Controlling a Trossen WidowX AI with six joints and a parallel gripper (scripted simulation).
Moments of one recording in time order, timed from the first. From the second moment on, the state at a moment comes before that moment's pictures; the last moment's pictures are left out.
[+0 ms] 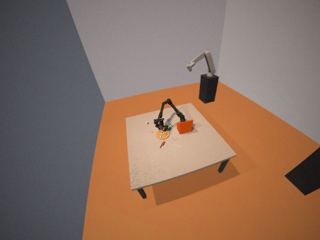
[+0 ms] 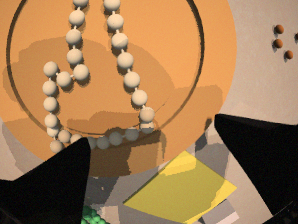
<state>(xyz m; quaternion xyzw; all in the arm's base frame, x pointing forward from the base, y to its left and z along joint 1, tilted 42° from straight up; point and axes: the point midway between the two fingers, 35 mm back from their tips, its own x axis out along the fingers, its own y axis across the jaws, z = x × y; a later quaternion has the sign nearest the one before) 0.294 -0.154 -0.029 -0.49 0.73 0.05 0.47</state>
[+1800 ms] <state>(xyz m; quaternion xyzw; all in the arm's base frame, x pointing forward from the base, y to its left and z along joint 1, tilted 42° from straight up) 0.301 -0.149 -0.036 -0.52 0.72 0.09 0.45</state>
